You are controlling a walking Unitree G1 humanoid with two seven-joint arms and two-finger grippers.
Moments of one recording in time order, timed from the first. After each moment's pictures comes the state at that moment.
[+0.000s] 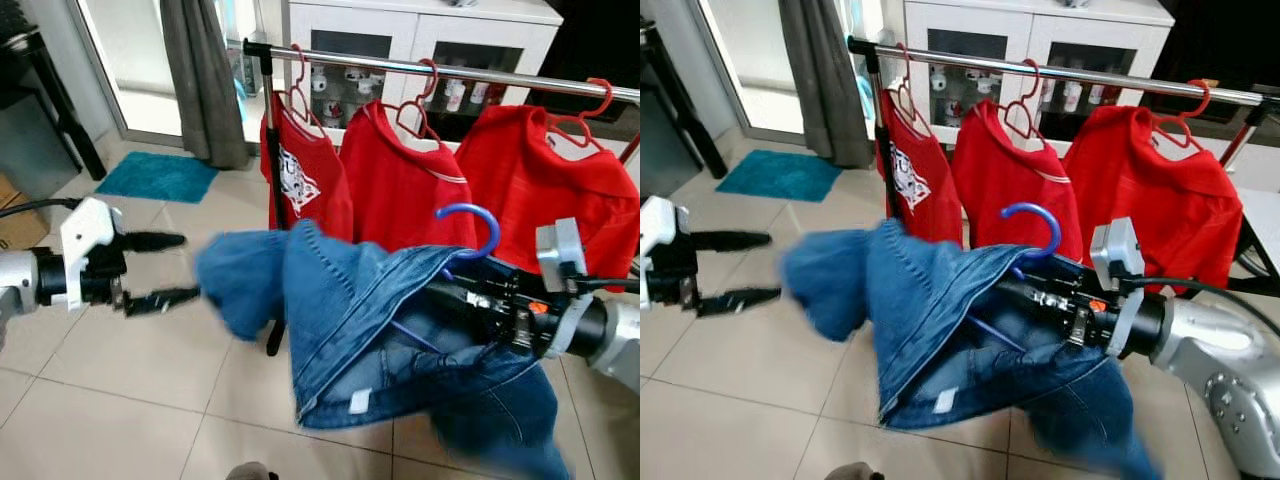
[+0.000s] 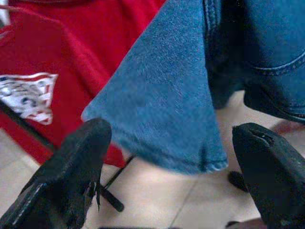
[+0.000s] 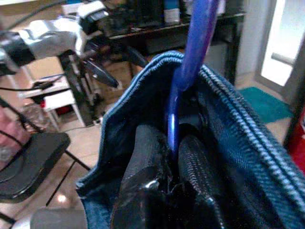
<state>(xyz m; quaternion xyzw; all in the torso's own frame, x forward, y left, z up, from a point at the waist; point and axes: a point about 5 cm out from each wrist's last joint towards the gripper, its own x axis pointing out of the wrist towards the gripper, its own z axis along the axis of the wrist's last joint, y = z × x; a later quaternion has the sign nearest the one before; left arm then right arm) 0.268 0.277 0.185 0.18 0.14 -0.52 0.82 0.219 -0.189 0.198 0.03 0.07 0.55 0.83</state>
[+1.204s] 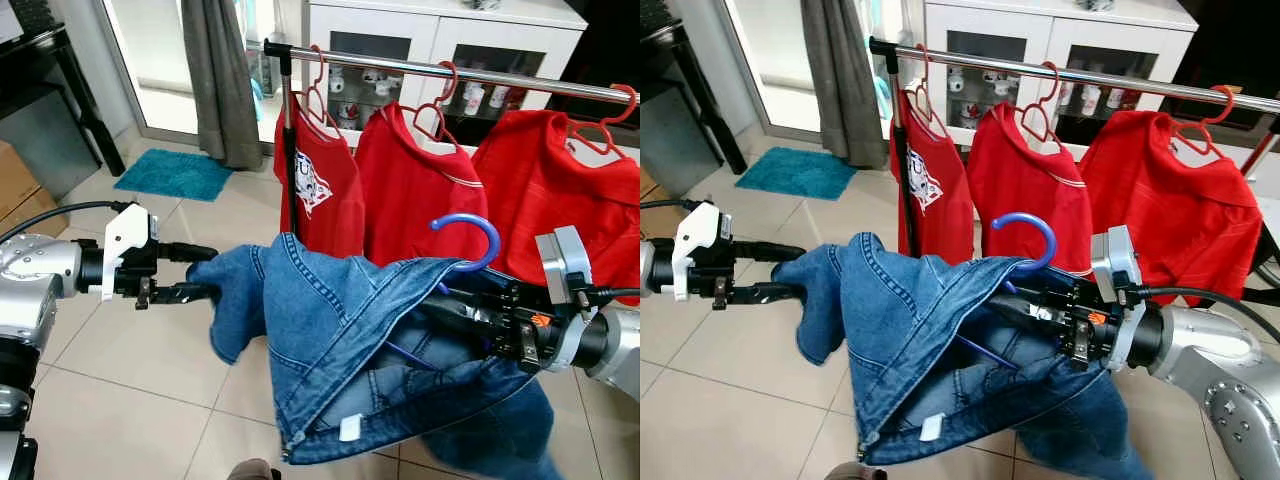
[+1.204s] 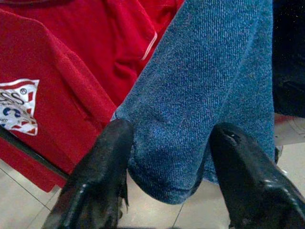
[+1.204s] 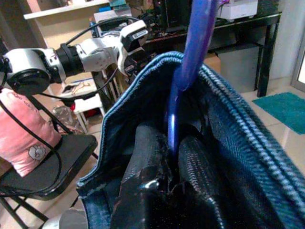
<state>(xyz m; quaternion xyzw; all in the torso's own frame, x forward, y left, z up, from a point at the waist) 0.296 0.267 0.162 0.19 0.13 -0.57 0.79 0.209 -0.184 0.195 0.06 0.08 0.57 0.81</state>
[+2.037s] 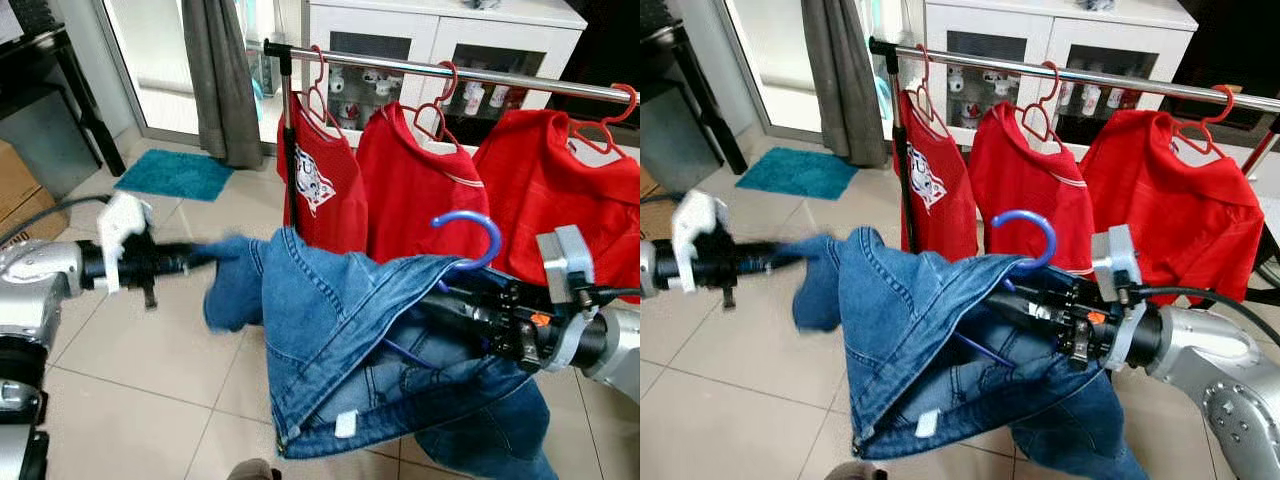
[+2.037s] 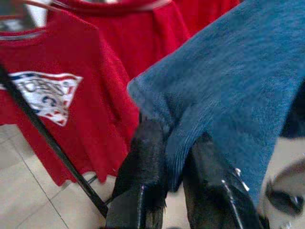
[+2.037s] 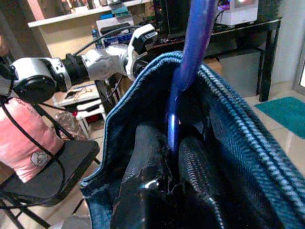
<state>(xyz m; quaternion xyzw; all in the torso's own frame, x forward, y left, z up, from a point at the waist) 0.306 0.276 0.157 0.10 0.11 -0.48 0.87 0.209 -0.184 0.196 0.07 0.07 0.57 0.81</state>
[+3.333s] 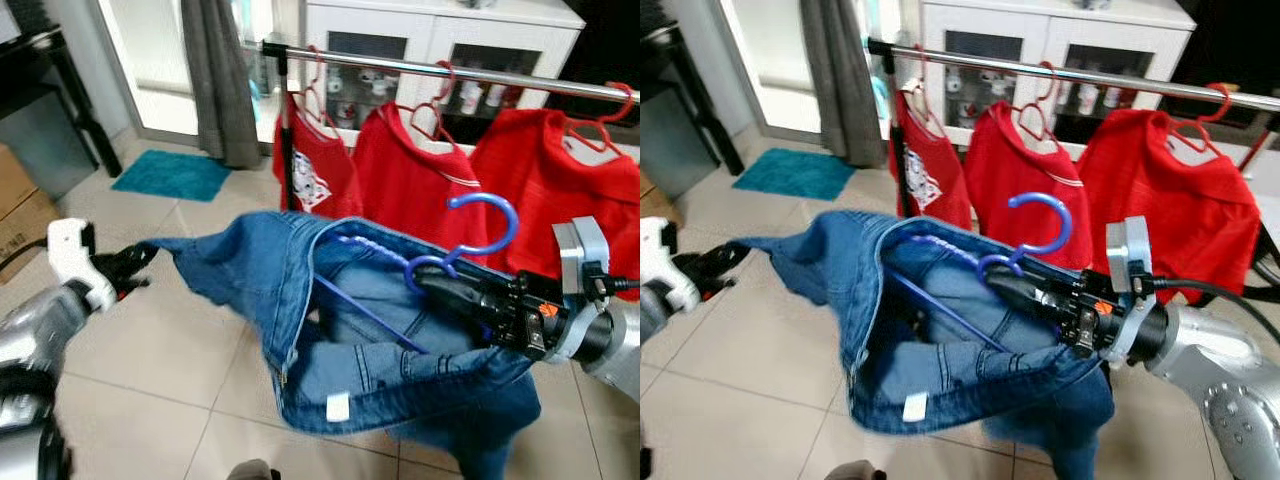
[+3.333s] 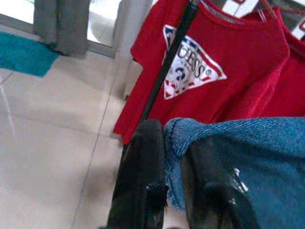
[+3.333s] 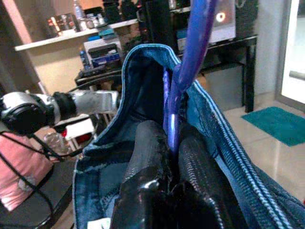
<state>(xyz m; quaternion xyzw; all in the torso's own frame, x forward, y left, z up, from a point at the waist) 0.294 0.320 0.099 -0.13 0.15 -0.12 0.97 0.211 -0.187 0.197 0.11 0.04 0.54 0.83</state>
